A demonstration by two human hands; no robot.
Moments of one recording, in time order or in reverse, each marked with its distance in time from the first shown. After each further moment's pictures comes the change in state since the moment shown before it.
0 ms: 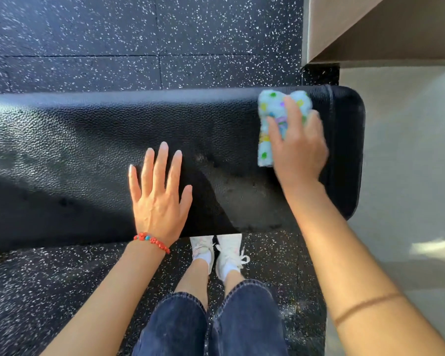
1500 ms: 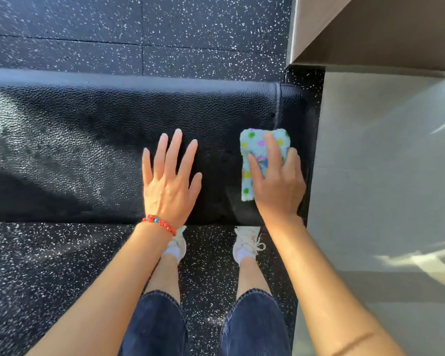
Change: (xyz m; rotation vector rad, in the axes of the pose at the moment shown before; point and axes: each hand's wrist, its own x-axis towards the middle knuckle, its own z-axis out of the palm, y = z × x) left_hand 0.016 0.107 0.020 -0.035 -0.012 0.008; right_hand -0.046 0.080 -0.020 0.128 -0.077 -0.087
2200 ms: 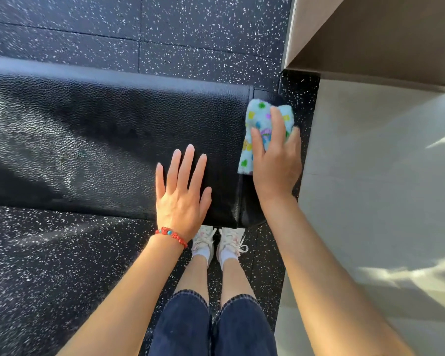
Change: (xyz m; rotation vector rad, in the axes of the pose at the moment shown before) left_hand -0.015 0.080 0.016 -0.015 -0.036 -0.069; right_hand 0.047 0.042 0.001 0.108 -0.005 0.108
